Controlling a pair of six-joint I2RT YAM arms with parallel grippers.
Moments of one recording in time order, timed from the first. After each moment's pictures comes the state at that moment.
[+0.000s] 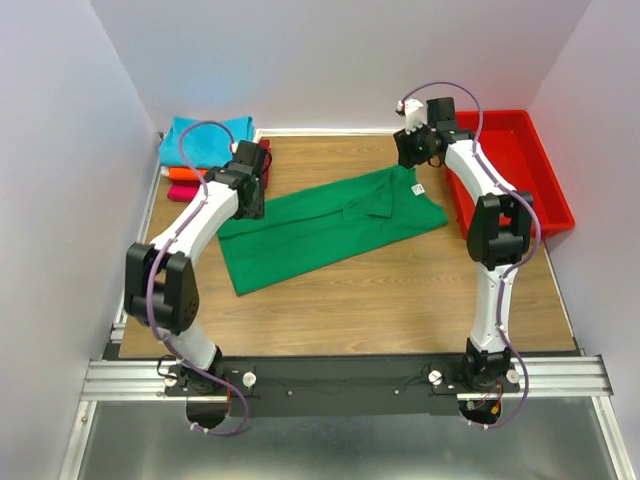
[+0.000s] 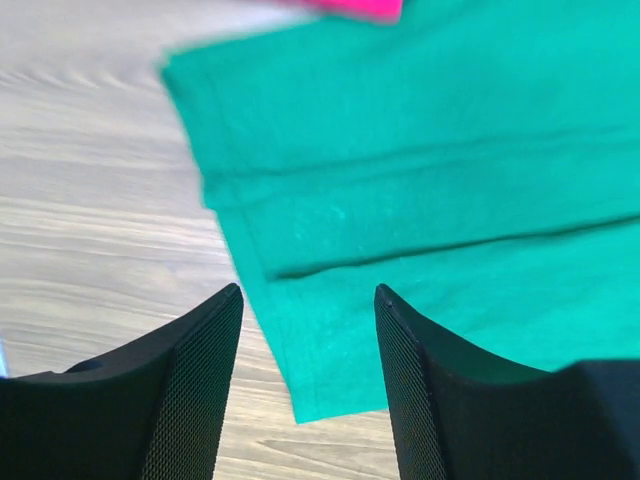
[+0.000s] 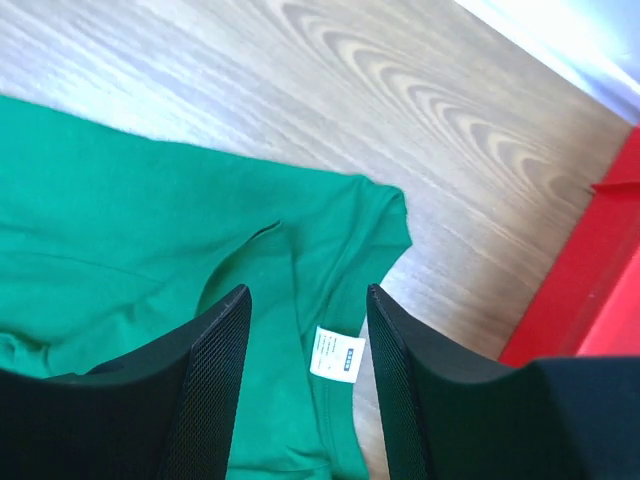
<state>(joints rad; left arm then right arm) -0.29 1.69 1.38 -0.81 -0.31 -0.27 0.15 2.22 1.99 -0.54 -0.25 -0.37</state>
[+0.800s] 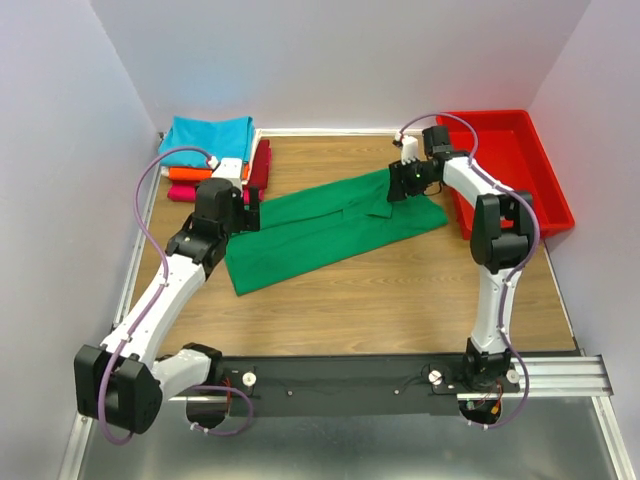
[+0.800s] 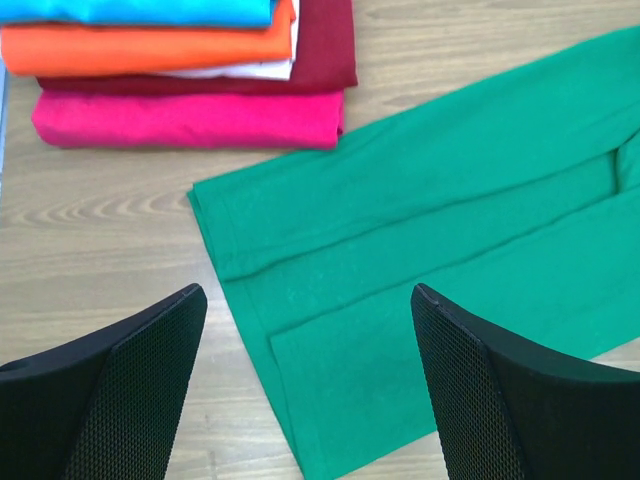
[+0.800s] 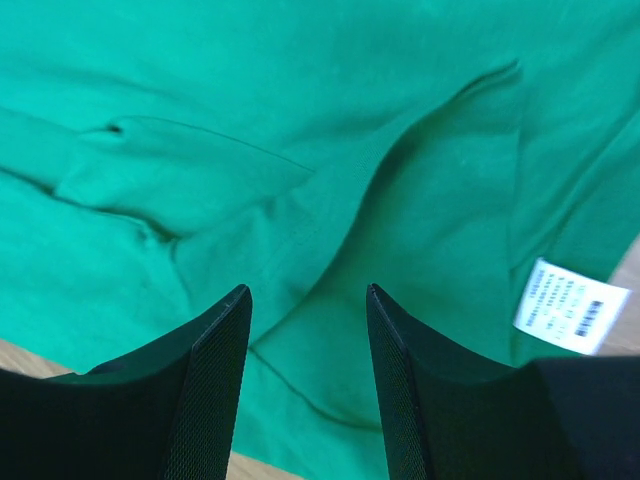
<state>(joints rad) -0.29 1.11 0.91 -0.31 -0.21 -0.10 0.15 2.16 1.71 -0.55 -0.49 -0.25</state>
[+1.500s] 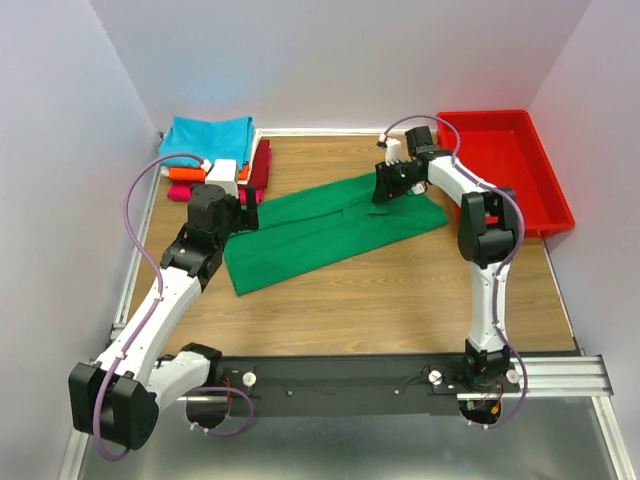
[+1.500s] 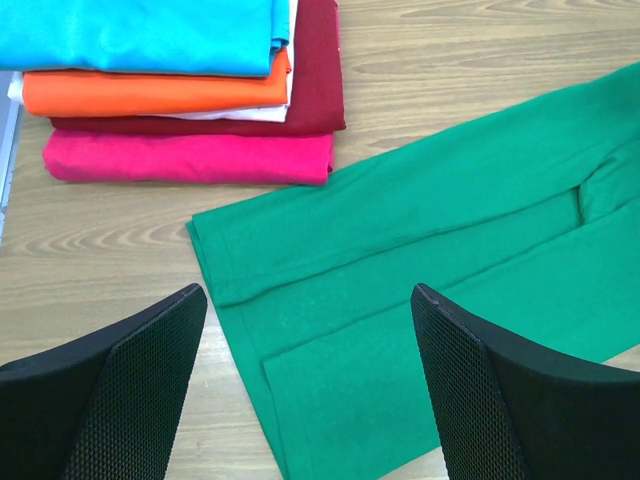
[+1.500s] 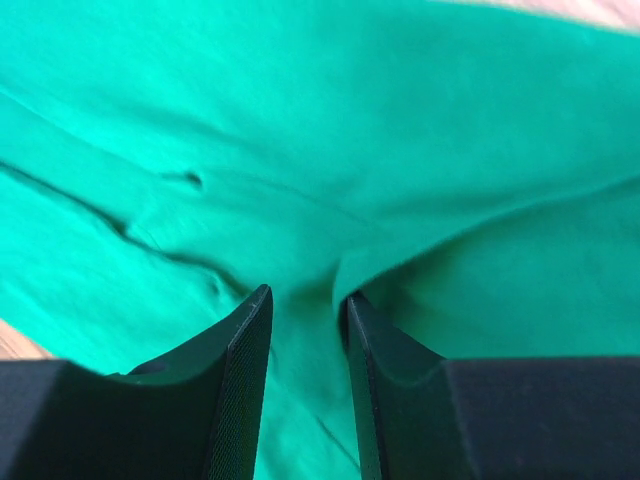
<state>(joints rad) -0.29 1.02 0.83 -0.20 -0.20 -0.10 0.21 2.26 1.80 -0.57 -0.57 -0.19</state>
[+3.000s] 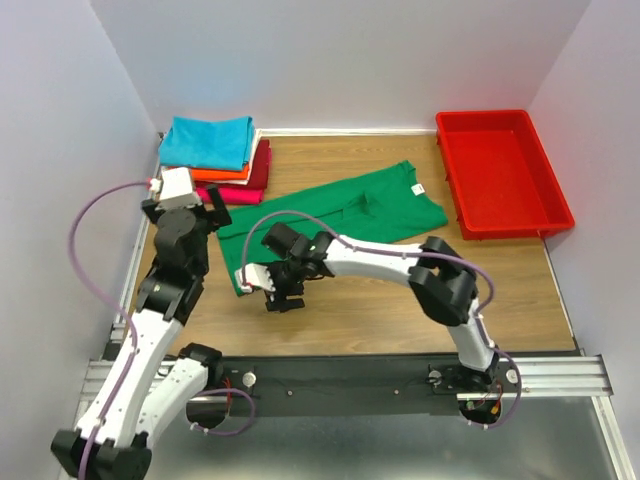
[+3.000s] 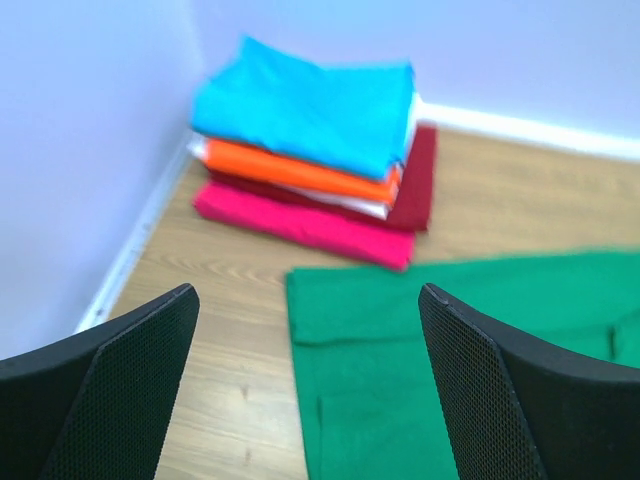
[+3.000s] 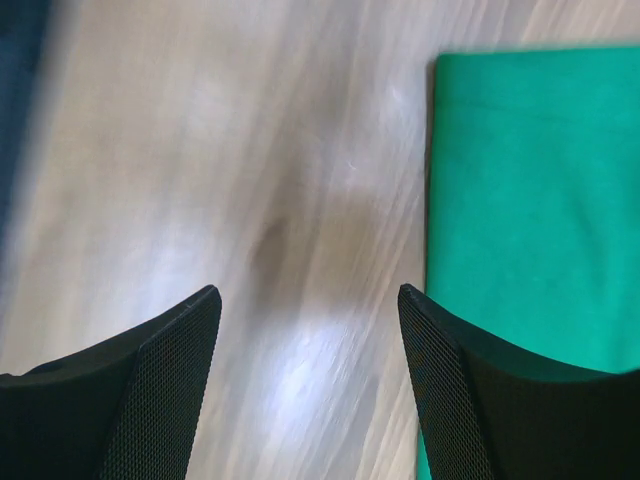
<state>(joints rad) -0.29 0.76 0.80 -0.18 -0.48 -0.13 1.07 2.07 1.59 -0.53 -0.46 -0.77</state>
